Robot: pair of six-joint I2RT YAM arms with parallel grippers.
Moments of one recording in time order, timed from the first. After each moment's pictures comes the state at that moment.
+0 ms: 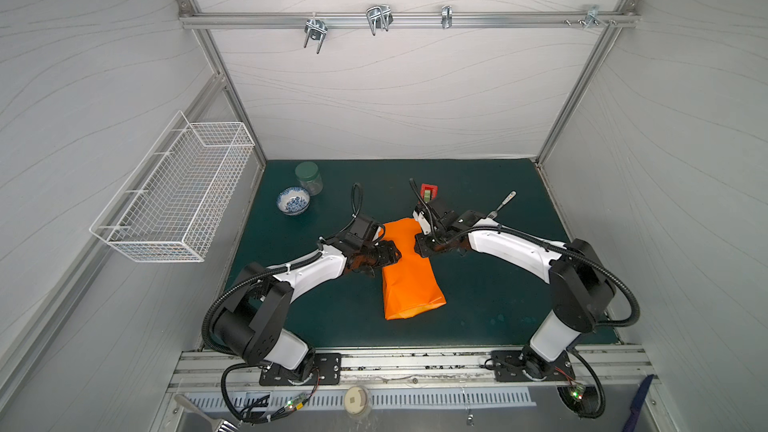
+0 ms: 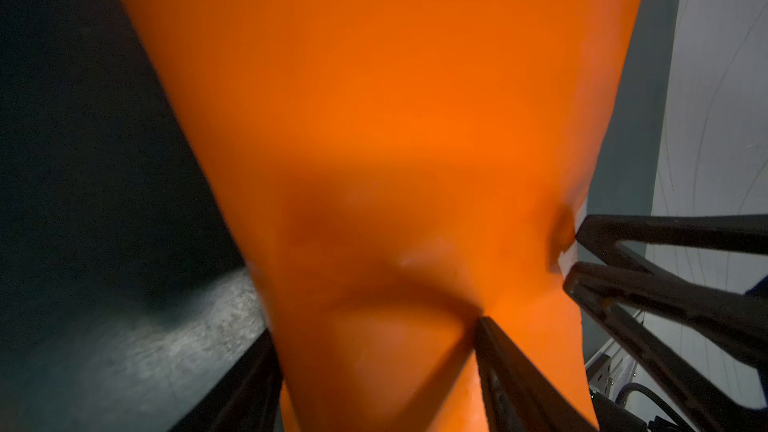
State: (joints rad) left arm -0.54 1.49 0.78 -0.26 0.28 -0.74; right arm 0.78 1.68 1.21 -0.61 -0.11 0.36
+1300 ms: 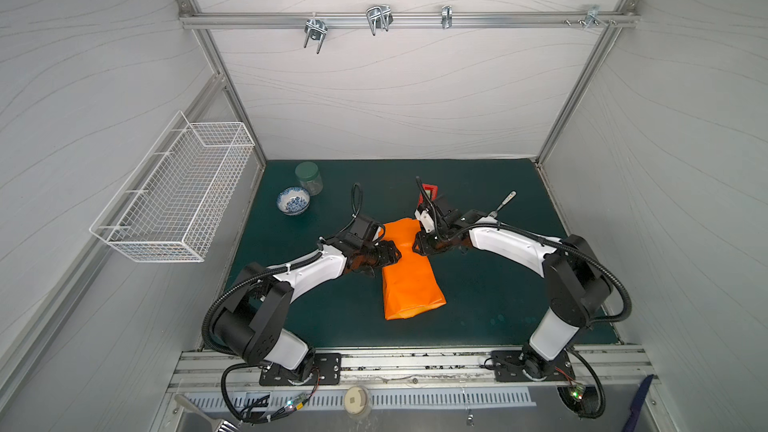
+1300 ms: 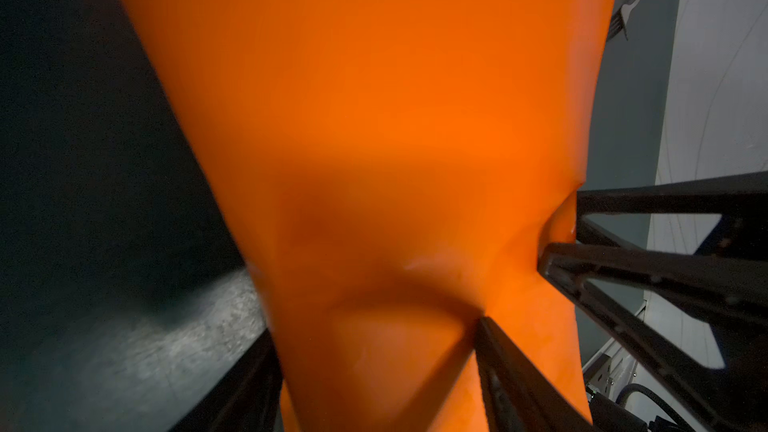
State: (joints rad) left arm -0.54 1.49 0.78 -0.26 0.28 -0.74; right arm 0.73 1.72 1.18 -0.53 -0.24 0.38
